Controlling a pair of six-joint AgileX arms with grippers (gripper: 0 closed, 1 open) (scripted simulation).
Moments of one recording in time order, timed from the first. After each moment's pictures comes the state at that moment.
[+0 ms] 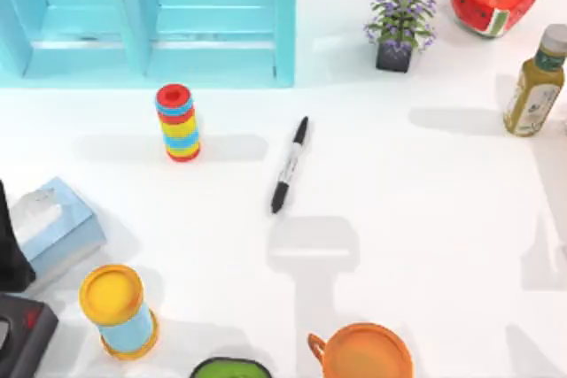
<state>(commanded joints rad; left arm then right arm) 0.00 0.00 0.00 0.00 0.00 0.00 0.00 0.00 0.00 0.00 0.00 0.00</state>
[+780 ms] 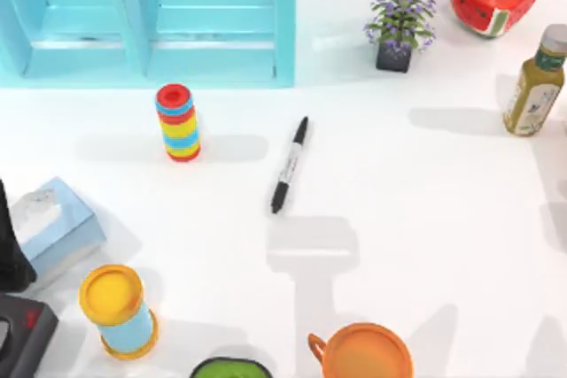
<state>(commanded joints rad) 0.00 0.00 0.00 0.00 0.00 0.00 -0.18 0.65 0.59 -0.49 0.00 -0.17</state>
